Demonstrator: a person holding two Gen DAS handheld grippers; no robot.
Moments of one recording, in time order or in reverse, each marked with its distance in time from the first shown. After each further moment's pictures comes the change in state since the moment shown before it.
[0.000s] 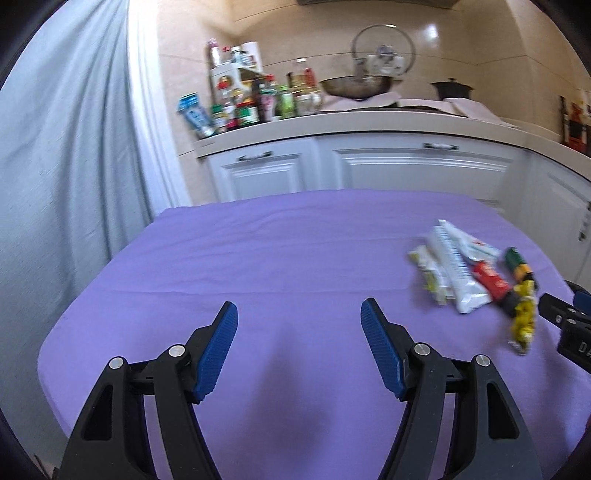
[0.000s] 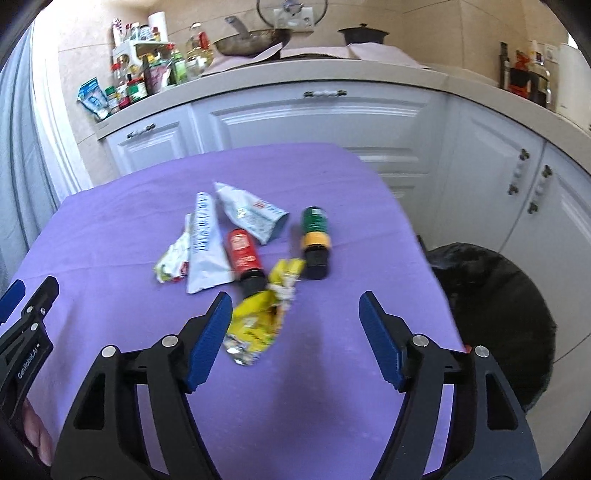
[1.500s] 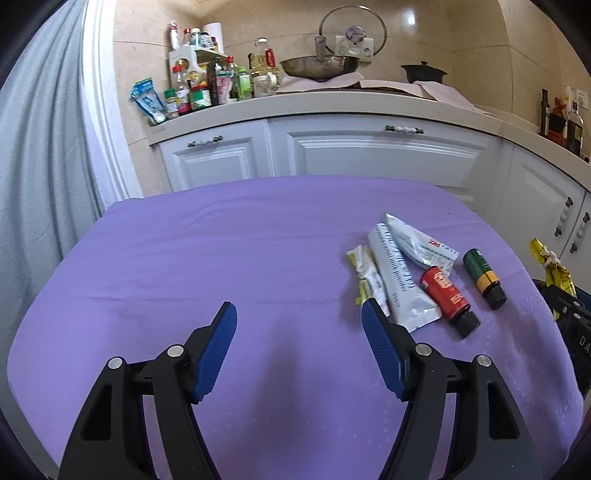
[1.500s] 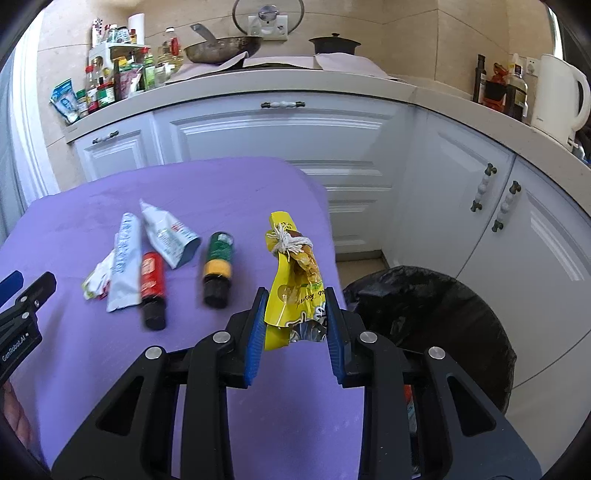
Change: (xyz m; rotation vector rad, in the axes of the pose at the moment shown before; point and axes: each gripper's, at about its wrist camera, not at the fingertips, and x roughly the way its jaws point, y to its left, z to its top) left arm 0.021 -0.060 0.018 0.023 0.086 -0.161; right arm 0.009 -0.074 0.021 -0.015 -0.049 -0.124
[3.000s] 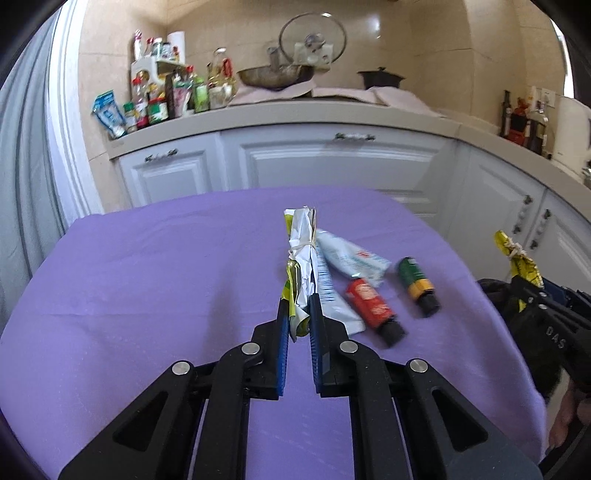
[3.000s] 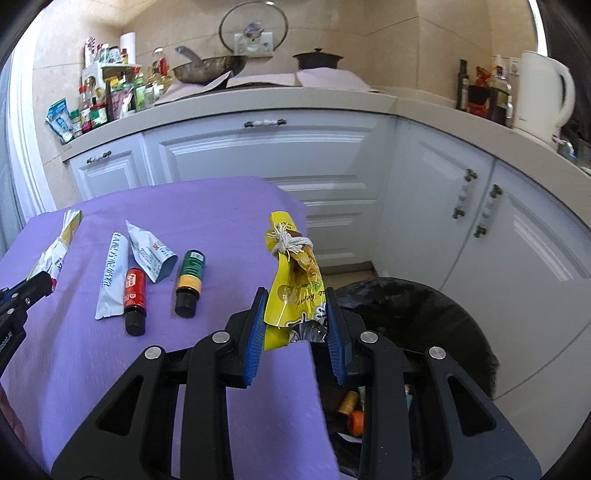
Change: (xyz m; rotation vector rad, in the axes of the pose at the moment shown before) left arm -0.028 -0.042 0.008 0.045 -0.039 -0.156; right arm -0.031 -0.034 -0.007 0.035 -0.076 -0.029
